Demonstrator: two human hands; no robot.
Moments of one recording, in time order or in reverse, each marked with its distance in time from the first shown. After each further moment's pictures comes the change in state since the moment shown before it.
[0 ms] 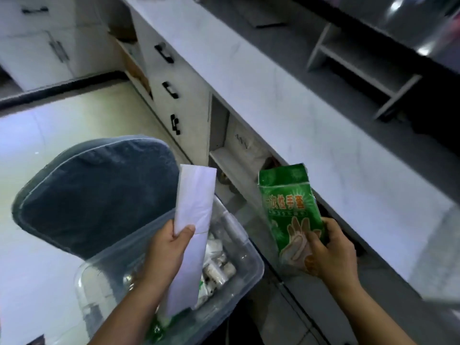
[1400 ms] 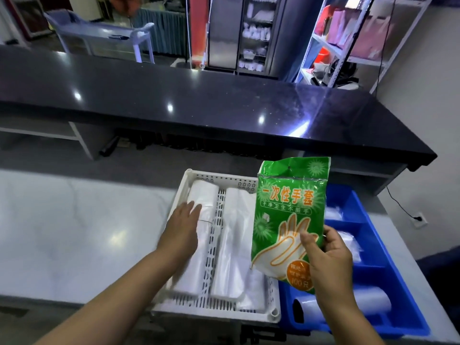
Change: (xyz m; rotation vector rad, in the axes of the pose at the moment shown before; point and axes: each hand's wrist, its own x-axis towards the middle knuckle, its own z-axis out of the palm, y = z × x) left_hand -0.204 0.205 0.556 0.933 -0.713 1.110; right_hand -0.092 0.288 -0.418 0.722 0.879 0.449
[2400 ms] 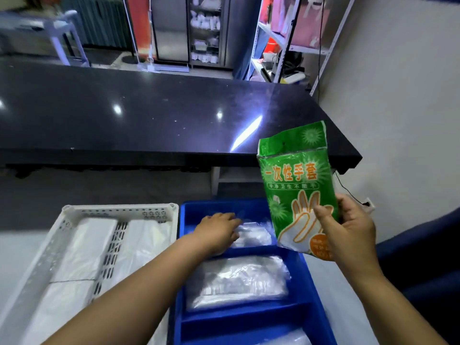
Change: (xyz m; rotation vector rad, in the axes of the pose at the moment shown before) left_hand 0.165 0.255 0.093 0.162 -0.429 0.398; right_hand 0.205 -0.028 -0.166 -0.309 0.065 -0.376
